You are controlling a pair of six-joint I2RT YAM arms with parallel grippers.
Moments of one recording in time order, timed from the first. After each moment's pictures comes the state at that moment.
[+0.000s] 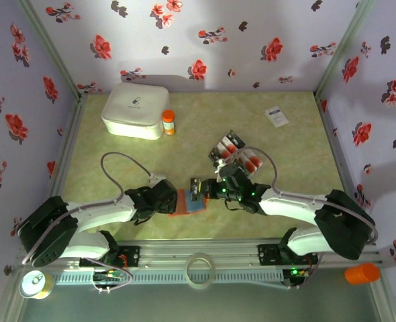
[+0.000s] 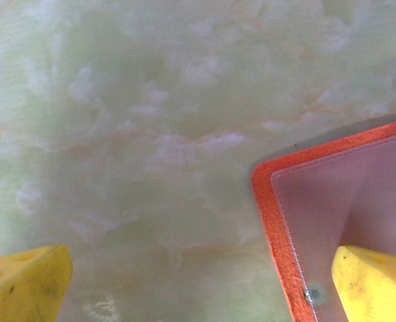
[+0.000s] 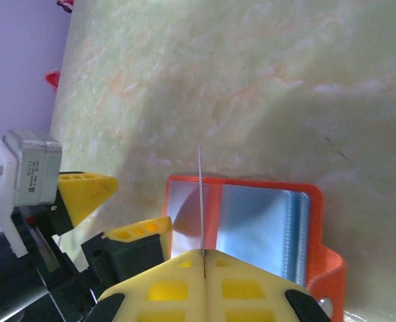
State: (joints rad) left arm -0.95 1.29 0.52 -0.40 -0.41 -0.68; right arm 0.89 1.34 0.54 0.19 -0.18 0.90
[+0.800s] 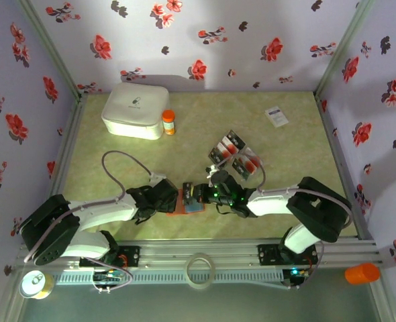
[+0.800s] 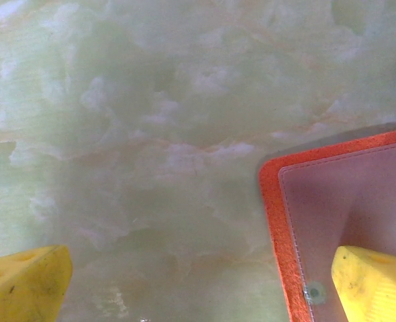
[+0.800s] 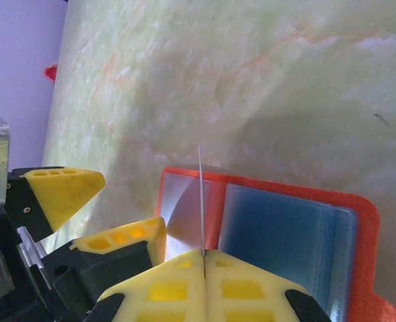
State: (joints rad) left arm -0.95 1.31 0.53 -0.41 -0.44 -0.68; right arm 0.95 1.54 0.51 0.45 -0.16 0.96
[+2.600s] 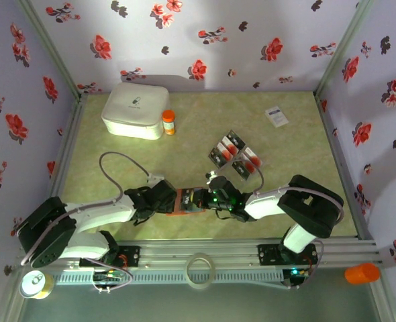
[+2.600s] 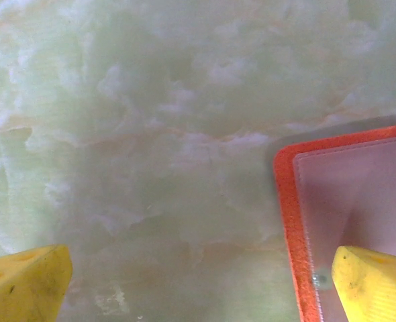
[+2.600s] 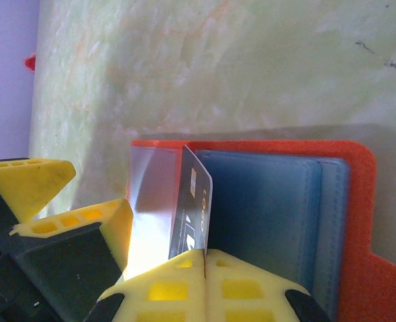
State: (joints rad) left arm -0.95 1.28 0.52 -0.44 -0.44 -0.71; right arm 0.98 1.60 0.47 0.51 -0.15 1.03
